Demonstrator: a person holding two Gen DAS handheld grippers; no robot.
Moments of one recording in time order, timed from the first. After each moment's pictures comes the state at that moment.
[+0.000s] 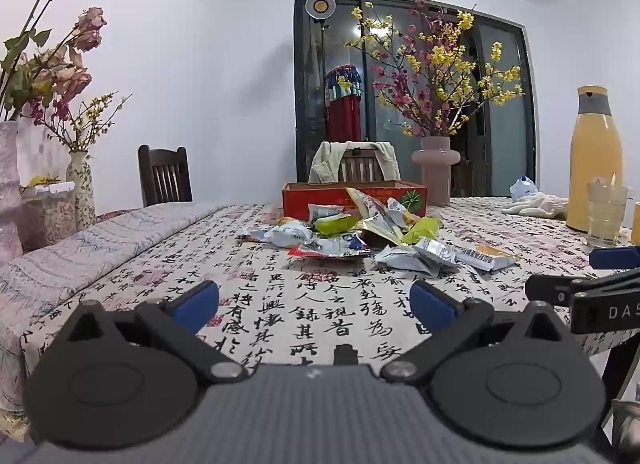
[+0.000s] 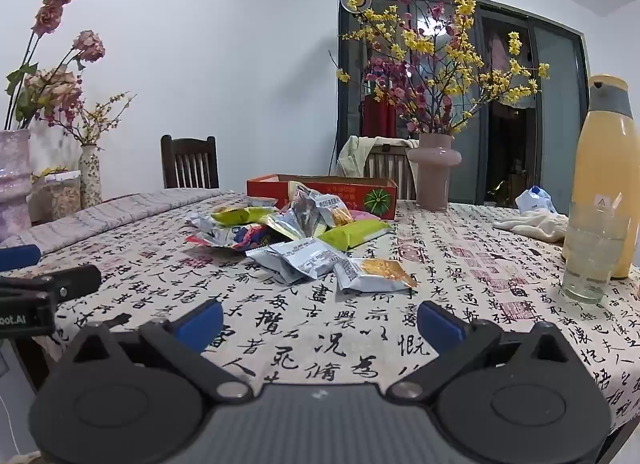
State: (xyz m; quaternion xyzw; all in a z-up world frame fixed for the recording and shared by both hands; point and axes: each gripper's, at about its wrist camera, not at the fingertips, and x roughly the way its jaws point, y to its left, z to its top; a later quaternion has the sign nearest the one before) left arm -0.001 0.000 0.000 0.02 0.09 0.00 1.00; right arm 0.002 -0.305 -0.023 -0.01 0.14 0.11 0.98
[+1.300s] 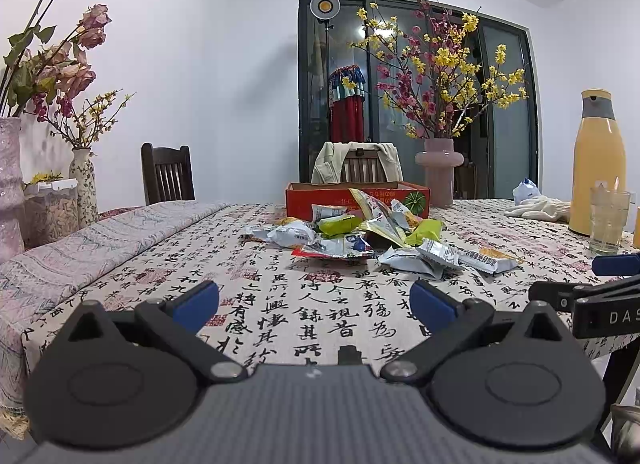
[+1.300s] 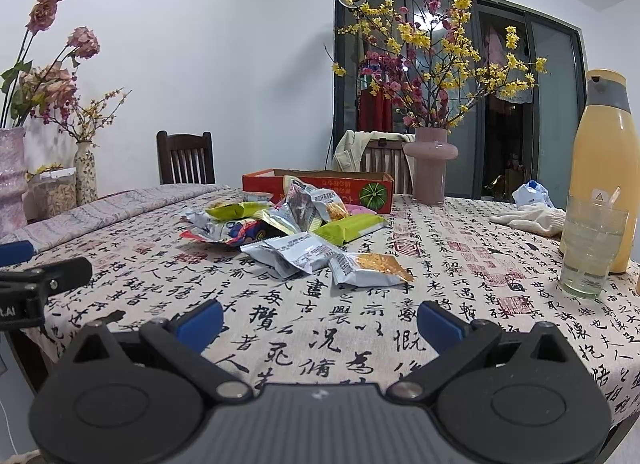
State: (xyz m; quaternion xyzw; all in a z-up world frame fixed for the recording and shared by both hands) left arm 0.000 0.002 0.003 0.01 0.10 0.00 1.00; right arm 0.006 -0.308 -0.024 0.00 0.15 0.11 0.98
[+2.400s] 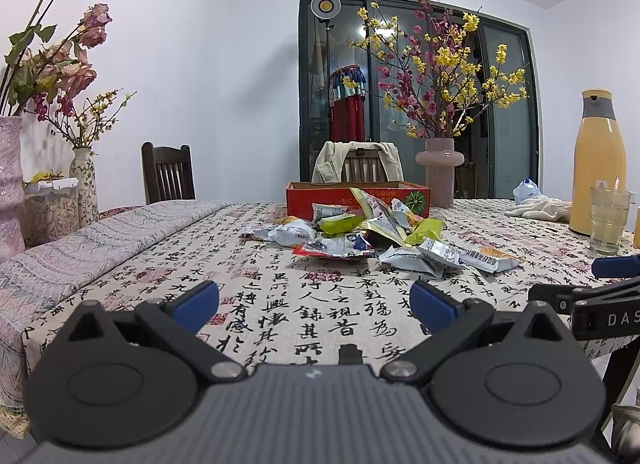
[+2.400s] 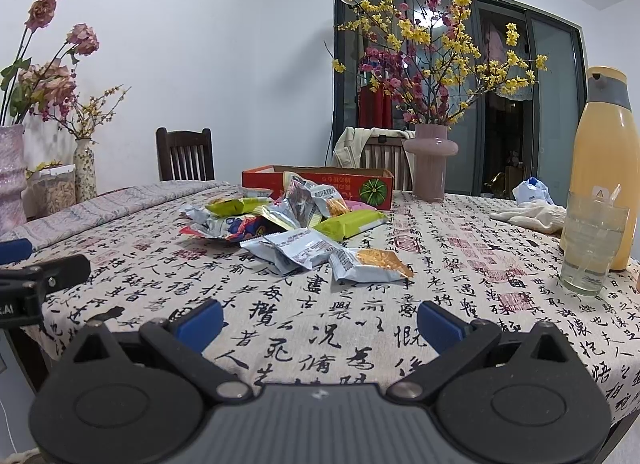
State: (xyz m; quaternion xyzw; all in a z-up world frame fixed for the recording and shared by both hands) left arm -0.001 0.003 0.003 0.01 0.10 0.00 1.00; right arm 0.006 -0.308 -0.026 0.00 0.16 0.11 0.98
